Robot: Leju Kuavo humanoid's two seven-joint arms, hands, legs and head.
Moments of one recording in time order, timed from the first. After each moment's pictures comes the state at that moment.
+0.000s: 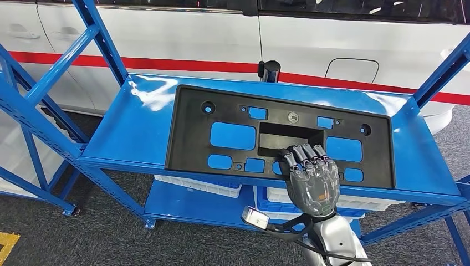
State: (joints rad) left arm -0.05 -0.23 0.13 -0.18 -0.43 -0.01 -0.10; right arm -0.08 -0.03 0.39 -1.75 1.56 -0.58 -0.02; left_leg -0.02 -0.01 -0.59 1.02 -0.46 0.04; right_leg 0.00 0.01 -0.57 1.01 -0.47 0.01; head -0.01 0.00
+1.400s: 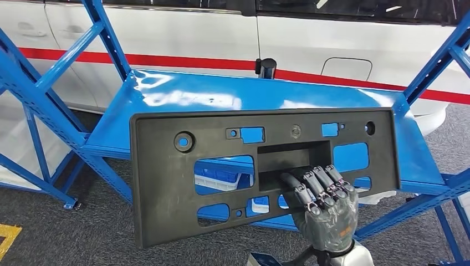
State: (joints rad) left arm -0.05 -0.24 0.16 -0.18 -0.41 0.05 -0.11; right arm 0.04 -0.08 0.44 -2.01 1.41 -0.63 -0.18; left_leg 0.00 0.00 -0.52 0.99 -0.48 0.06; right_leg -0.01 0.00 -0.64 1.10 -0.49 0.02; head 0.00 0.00
